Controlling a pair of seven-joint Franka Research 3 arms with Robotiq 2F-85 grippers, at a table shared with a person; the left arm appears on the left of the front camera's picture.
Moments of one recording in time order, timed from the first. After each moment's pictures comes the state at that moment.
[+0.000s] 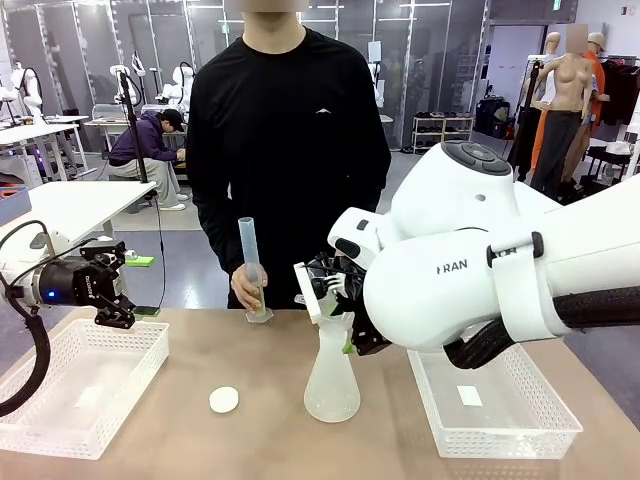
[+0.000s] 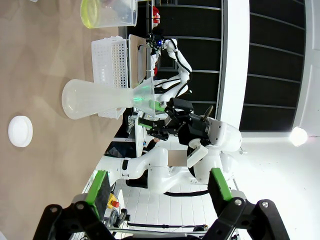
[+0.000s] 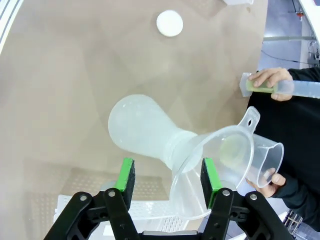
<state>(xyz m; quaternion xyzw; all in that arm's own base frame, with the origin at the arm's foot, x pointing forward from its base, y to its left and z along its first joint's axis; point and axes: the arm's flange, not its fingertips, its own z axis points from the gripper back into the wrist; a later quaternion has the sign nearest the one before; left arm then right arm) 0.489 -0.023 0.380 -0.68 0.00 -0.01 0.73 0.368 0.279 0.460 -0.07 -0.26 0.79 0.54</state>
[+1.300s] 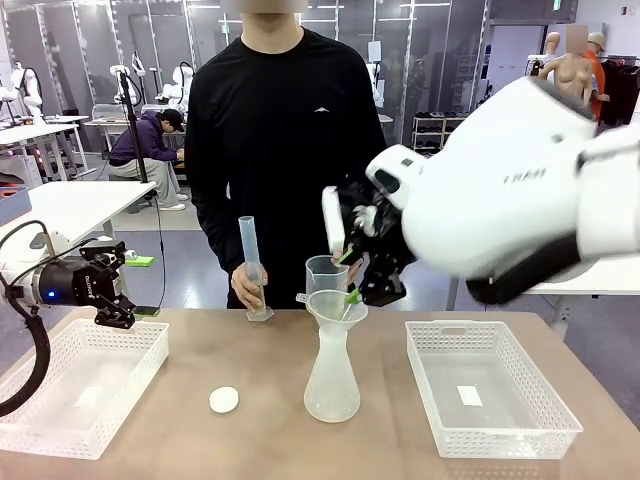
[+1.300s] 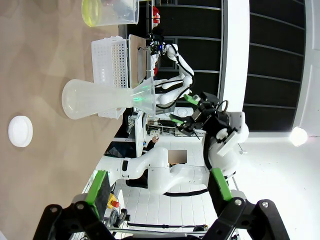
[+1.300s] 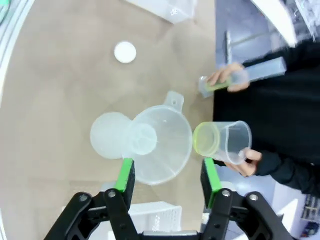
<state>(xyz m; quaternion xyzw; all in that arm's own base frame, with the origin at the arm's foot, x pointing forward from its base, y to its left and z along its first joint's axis) 0.489 -0.023 0.380 -0.68 0.00 -0.01 0.73 0.377 0.229 0.532 0.00 -0.35 0.71 0.60</state>
